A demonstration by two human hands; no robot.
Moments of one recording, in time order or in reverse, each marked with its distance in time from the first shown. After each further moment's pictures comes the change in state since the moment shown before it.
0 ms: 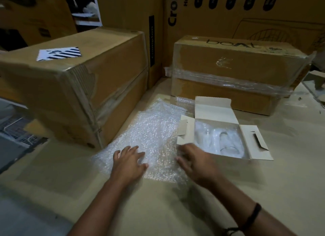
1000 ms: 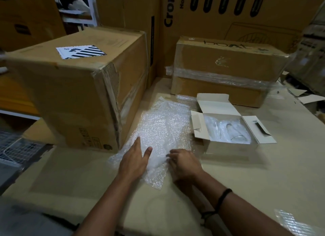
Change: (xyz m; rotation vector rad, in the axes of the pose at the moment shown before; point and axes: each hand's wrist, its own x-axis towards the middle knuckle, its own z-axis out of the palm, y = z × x) left_hand 0.009 -0.064 -0.001 -0.394 -0.049 -0.022; right_hand 0.036 -0.063 0.099 -0.337 -0.116 0.070
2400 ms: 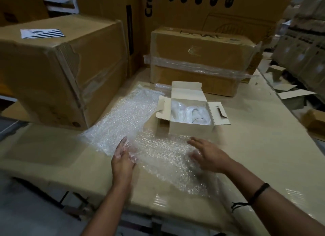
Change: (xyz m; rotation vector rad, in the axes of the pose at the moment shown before) left_hand -0.119 0.115 0.077 -1.344 0.393 -0.266; right_hand -0.152 0.163 -0.075 0.082 -0.152 0.055
